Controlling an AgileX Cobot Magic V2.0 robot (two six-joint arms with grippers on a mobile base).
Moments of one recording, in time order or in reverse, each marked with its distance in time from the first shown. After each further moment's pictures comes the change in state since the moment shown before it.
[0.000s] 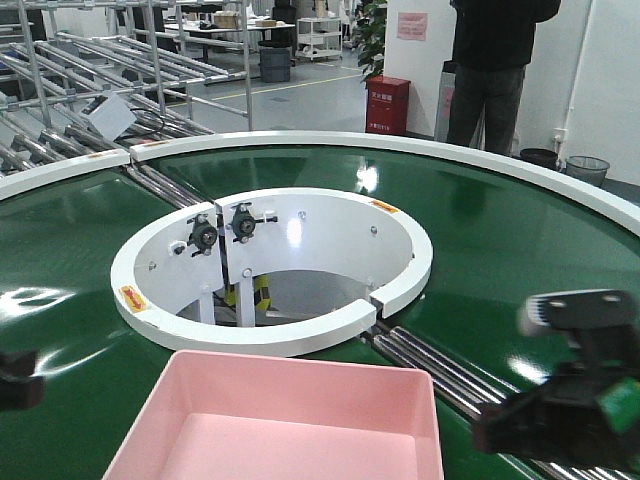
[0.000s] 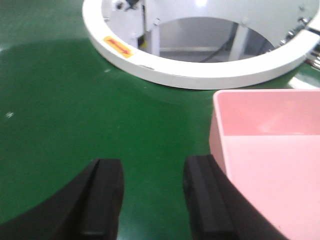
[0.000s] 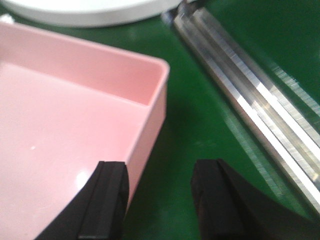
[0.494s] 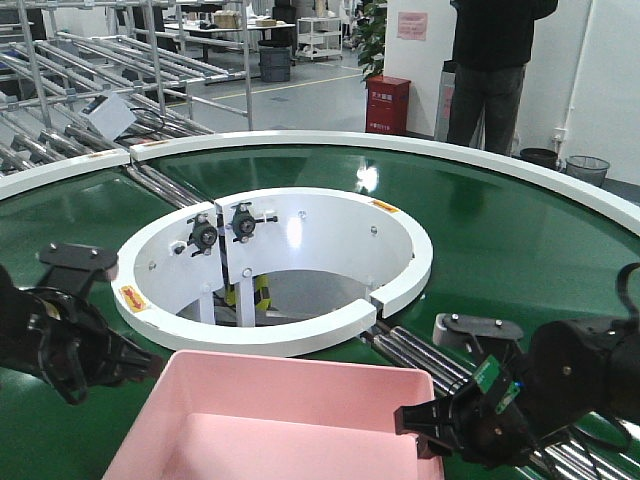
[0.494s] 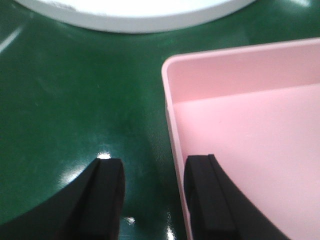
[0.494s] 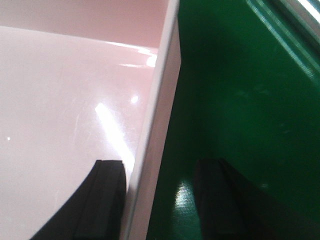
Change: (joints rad) left arm -0.078 0.489 -0.384 -0.079 0.281 0.042; right arm 0.017 0.400 -0.243 0.066 0.196 0.164
